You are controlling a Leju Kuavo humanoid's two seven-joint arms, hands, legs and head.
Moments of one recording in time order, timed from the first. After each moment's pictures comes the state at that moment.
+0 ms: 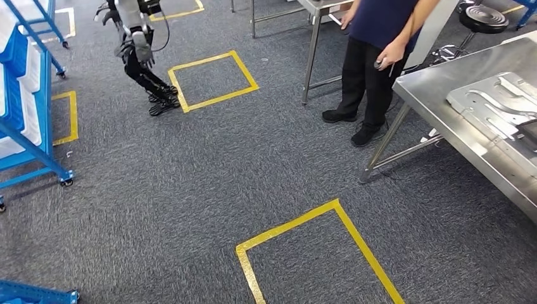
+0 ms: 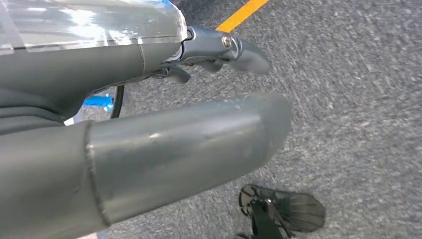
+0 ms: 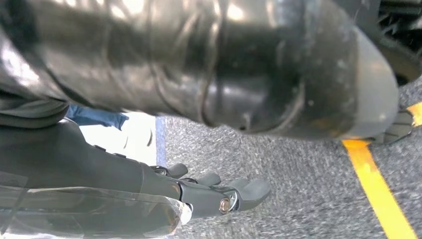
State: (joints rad) left arm -0.06 -0.13 1.06 -0.19 -1.06 0.04 -0.24; right arm -0.03 0.15 -0.27 -0.17 0.38 -0.05 0.18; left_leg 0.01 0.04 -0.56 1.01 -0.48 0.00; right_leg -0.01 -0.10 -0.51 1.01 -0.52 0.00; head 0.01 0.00
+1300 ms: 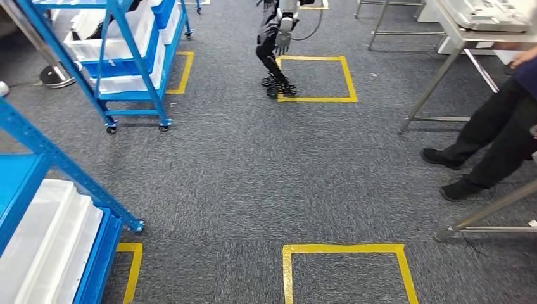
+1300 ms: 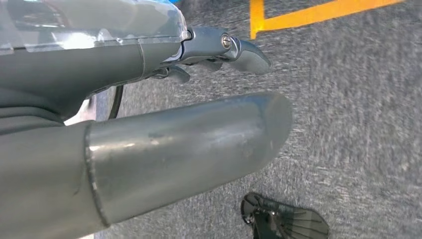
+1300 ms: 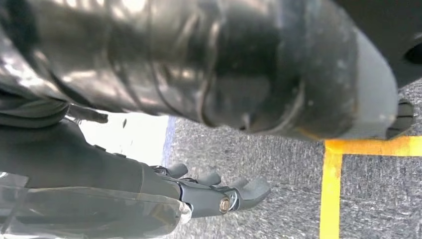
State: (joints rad) left arm -0.06 -0.13 1.07 -0.19 -1.07 0.04 -0.23; right arm -0.03 0.14 -0.27 -0.17 0.40 -0.05 0.18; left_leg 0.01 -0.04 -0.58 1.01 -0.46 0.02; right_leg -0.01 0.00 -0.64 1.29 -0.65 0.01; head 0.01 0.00
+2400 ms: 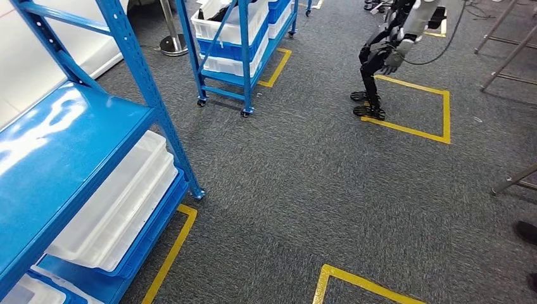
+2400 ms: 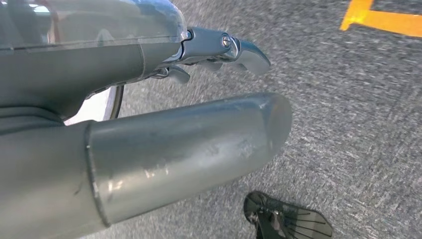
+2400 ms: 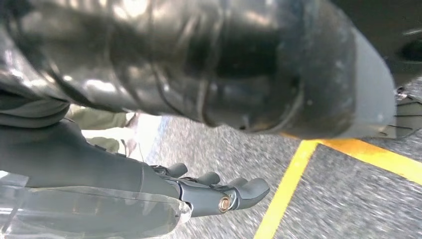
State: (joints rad) left arm -0.06 -0.13 1.08 -0.19 -1.07 0.04 -0.23; right arm -0.03 0.14 -0.27 -0.17 0.41 -0.04 0.18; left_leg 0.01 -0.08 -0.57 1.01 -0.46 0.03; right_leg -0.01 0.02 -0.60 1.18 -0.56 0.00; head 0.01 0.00
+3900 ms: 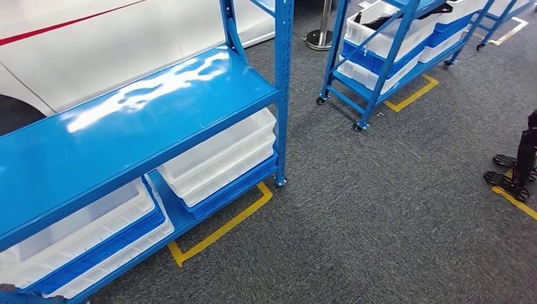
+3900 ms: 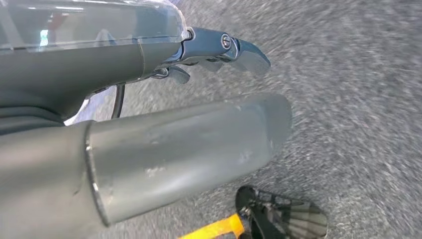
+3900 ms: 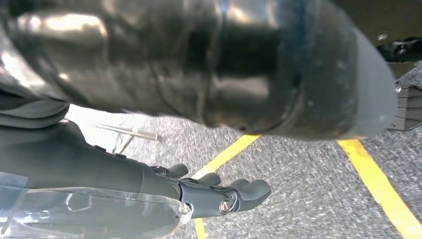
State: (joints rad) left arm -0.06 -0.13 1.10 -0.19 -1.08 0.04 -0.22; right arm -0.03 0.14 -0.28 -0.17 0.43 -0.04 0.18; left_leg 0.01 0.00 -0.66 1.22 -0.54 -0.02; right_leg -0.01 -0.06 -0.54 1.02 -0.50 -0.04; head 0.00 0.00
